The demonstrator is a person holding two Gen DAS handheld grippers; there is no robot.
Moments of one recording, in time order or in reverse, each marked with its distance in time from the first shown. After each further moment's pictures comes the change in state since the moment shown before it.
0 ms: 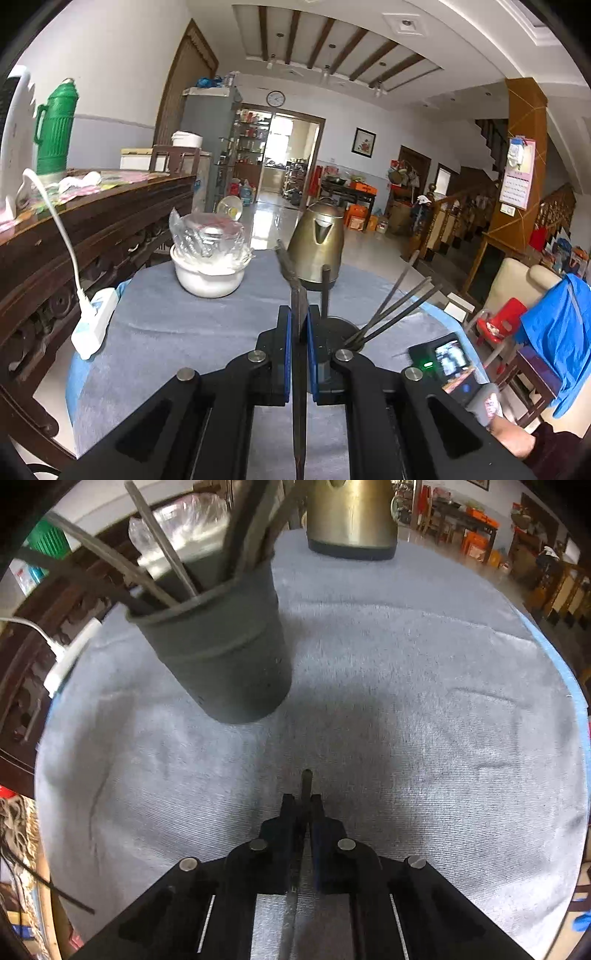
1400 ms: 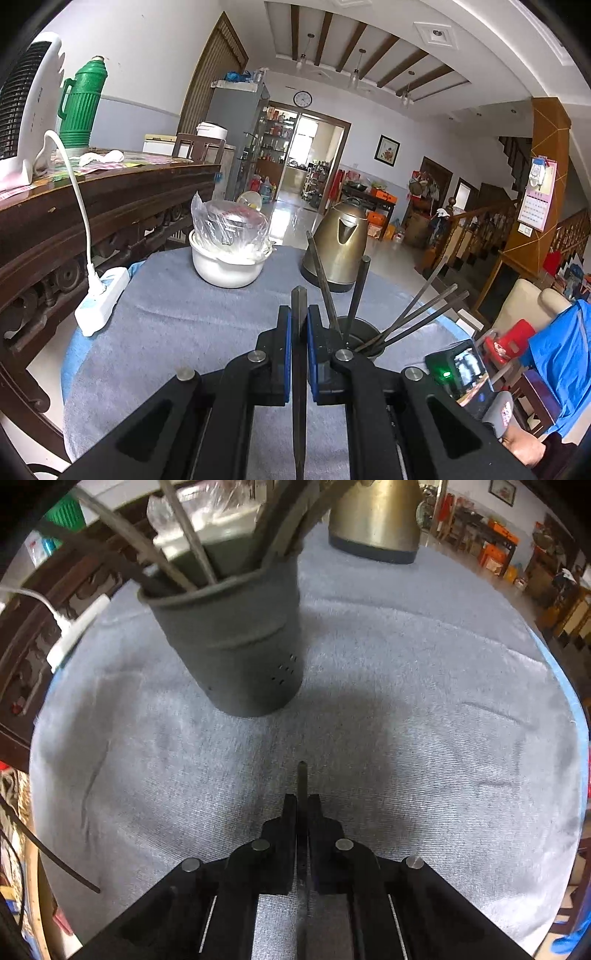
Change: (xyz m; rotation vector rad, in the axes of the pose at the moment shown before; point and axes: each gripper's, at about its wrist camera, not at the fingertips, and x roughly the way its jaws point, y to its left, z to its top) left arm 0.009 0.009 -0.012 -0.083 -0.019 0.059; right arm 0.015 0.008 -0.005 -0.088 0.036 -0.004
